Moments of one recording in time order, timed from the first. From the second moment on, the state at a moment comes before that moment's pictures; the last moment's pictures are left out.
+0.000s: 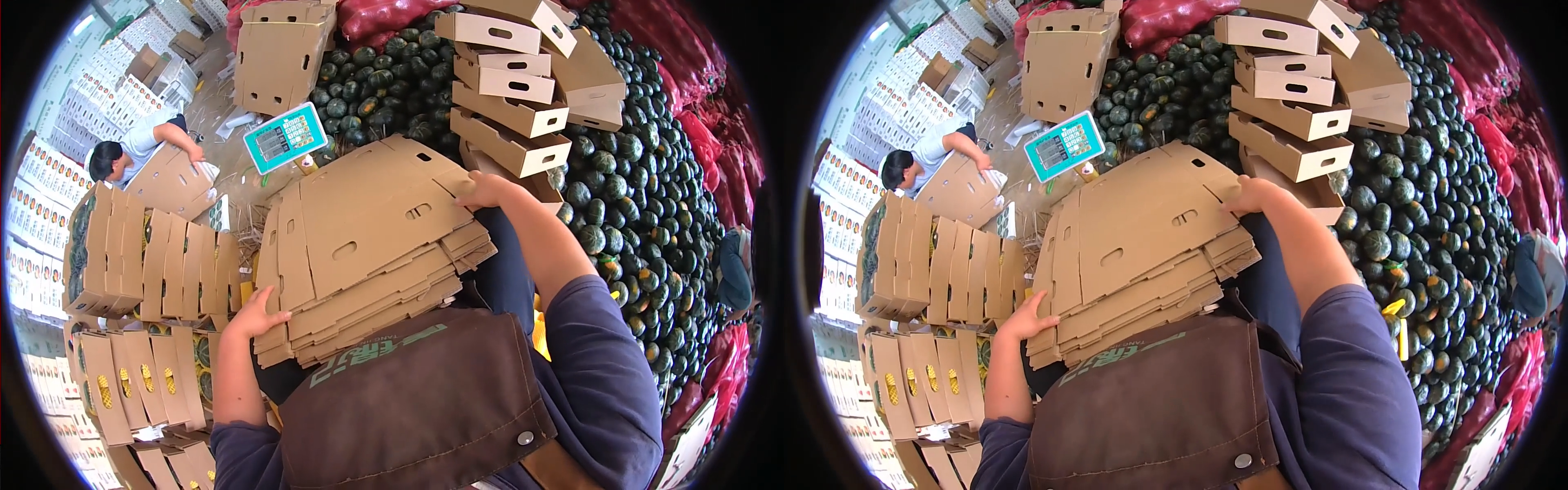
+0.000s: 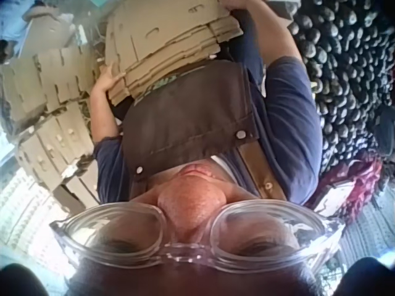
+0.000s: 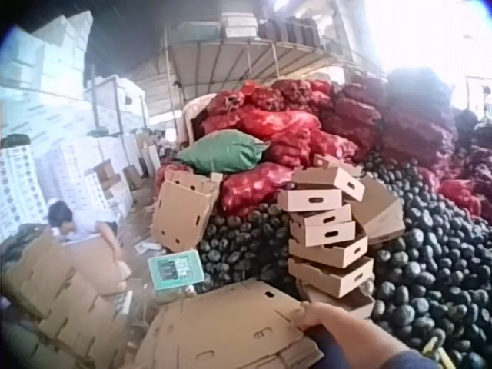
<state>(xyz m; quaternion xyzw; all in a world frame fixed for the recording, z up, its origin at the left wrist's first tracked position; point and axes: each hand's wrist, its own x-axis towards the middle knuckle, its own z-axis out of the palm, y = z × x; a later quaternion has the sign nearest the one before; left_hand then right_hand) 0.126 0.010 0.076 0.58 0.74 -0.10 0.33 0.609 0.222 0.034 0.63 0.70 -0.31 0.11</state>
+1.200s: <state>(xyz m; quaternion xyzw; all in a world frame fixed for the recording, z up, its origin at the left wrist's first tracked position) 0.137 0.034 0.112 0.54 0.69 0.47 0.11 0.654 0.093 0.128 0.49 0.65 -0.32 -0.48</state>
